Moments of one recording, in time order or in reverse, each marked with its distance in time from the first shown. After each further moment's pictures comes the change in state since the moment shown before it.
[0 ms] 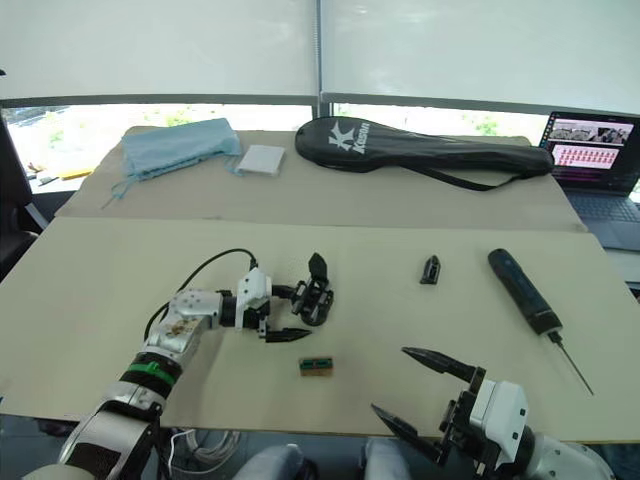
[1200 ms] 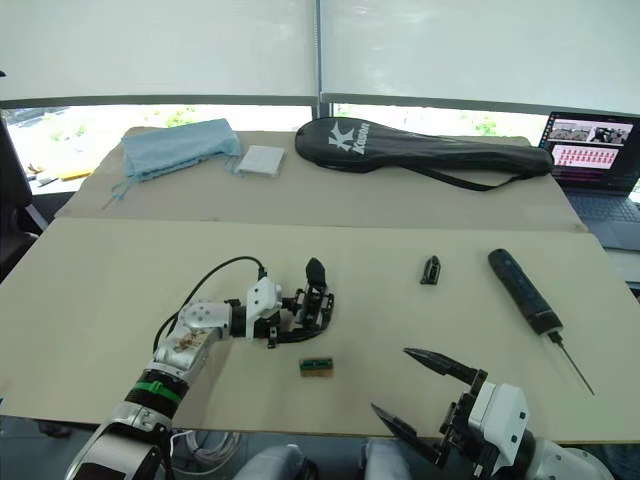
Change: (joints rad) left arm 0.136 -0.032 0.006 -0.233 0.042 0.103 0.105; right arm 0.026 0.001 0.000 -0.023 -0.012 0.000 -0.033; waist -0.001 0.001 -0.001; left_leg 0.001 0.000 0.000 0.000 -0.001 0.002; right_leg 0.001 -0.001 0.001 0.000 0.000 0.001
